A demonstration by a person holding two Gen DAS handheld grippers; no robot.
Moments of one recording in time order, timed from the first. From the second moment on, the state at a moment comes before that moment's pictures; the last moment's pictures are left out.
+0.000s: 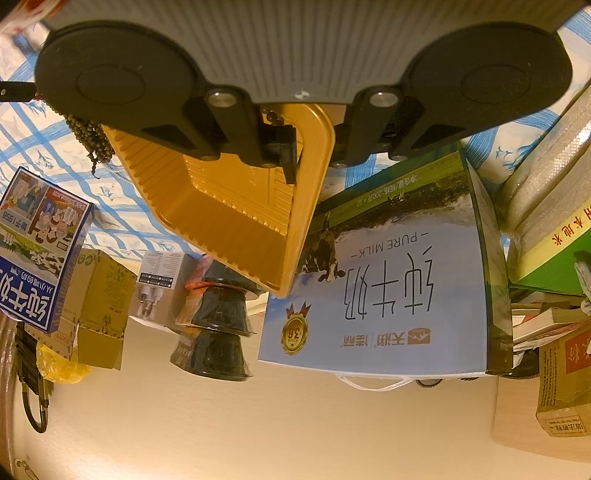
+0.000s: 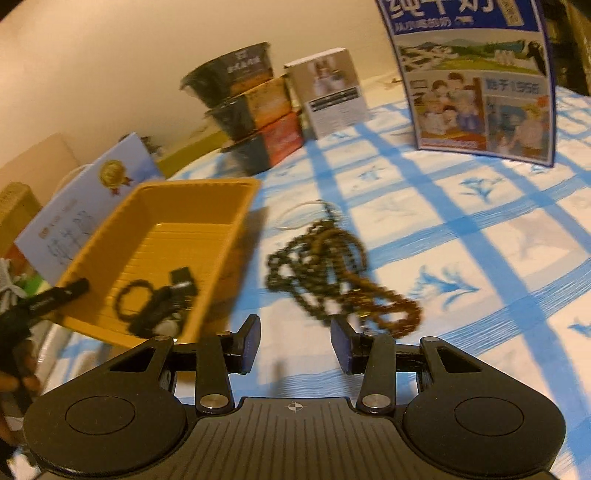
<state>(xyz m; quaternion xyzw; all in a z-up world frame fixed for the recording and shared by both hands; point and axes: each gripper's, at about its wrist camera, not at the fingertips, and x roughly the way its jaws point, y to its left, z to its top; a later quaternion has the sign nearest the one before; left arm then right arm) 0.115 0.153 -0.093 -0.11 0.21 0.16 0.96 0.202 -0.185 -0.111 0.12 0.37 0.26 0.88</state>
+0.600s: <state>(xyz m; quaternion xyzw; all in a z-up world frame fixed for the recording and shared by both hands) 0.115 0.153 -0.093 -0.11 0.21 0.16 0.96 0.233 -0.166 -0.138 -0.13 0.33 0.28 0.89</state>
